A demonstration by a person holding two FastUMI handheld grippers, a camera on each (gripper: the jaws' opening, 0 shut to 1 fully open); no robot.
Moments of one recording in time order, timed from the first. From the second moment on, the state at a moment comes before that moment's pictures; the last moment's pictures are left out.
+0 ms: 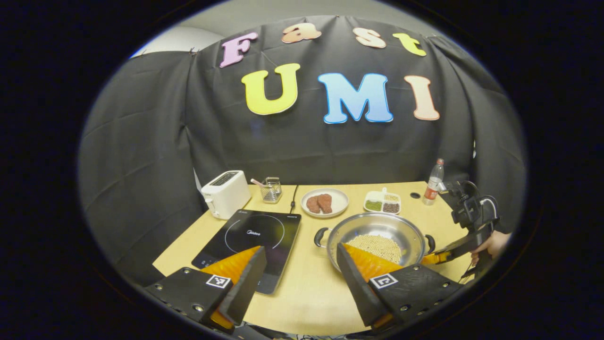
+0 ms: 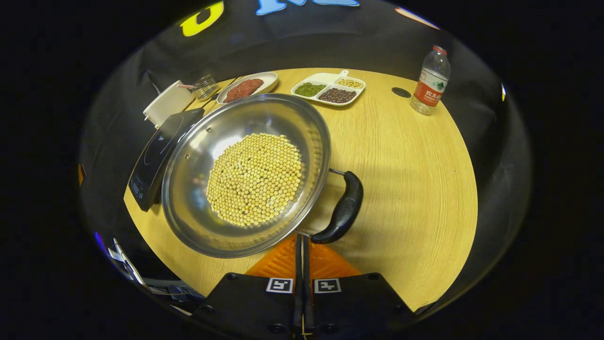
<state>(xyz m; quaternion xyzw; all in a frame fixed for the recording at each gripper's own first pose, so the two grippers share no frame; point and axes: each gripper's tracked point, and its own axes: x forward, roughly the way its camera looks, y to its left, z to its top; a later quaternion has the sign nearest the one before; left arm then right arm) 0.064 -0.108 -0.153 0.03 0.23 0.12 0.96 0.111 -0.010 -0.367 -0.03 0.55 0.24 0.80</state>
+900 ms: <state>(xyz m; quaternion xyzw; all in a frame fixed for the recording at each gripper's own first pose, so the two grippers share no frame) 0.096 -0.082 -0.204 -0.06 0.27 0.07 0.96 0.138 -0.023 -0.356 0.02 0.52 0.13 0.85</state>
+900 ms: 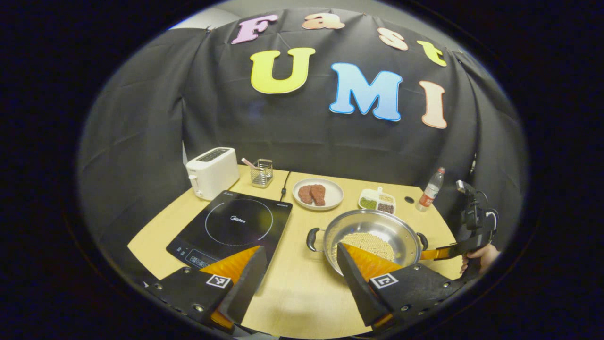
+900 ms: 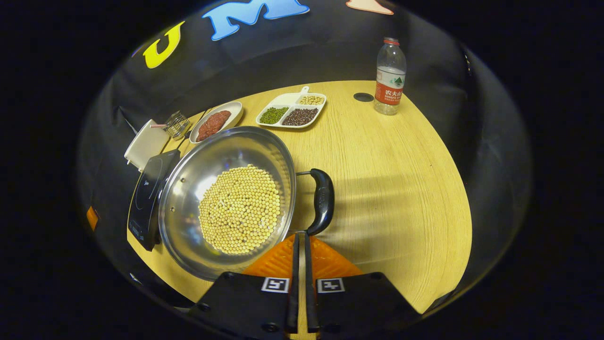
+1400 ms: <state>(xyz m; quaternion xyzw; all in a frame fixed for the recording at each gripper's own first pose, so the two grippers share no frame) 0.161 -0.066 -0.245 -0.07 0.29 -0.09 0.95 0.124 -0.039 -0.296 0.07 0.45 0.05 0.89</state>
